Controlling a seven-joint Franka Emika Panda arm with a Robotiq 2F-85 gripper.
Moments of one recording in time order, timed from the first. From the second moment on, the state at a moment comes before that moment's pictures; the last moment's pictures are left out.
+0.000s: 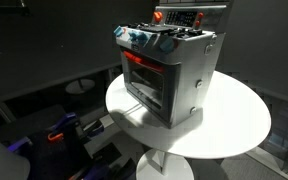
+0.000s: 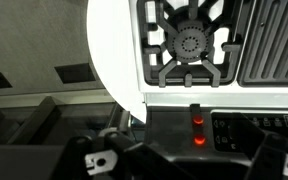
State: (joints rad) arm -0.06 -0.09 0.01 -2.06 -0.25 2.29 0.28
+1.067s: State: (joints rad) arm -0.03 0.20 -0.04 -1.80 -0.33 2.28 0.37
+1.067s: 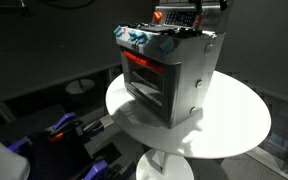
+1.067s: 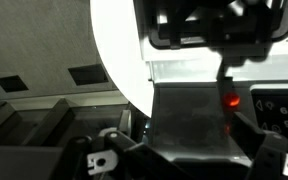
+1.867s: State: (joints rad) arm -0.01 0.23 -0.05 -1.73 -0.33 2.19 0.37
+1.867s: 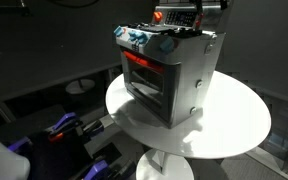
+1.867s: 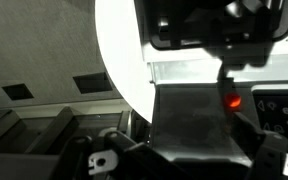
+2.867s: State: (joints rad) arm -0.01 0.10 -0.06 -1.73 -0.20 1.76 0.21
